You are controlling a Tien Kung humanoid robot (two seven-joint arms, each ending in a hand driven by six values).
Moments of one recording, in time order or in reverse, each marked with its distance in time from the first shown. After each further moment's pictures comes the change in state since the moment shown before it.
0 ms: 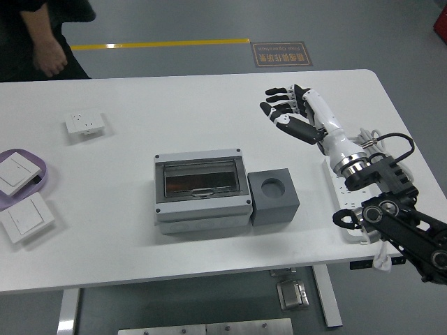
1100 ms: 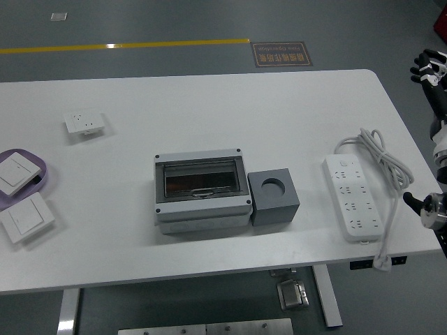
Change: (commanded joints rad) left arm 0.003 0.048 0.018 -0.006 -0.019 -0.005 -0.007; right arm -0.213 0.044 0.484 -0.083 0.179 -0.037 0.211
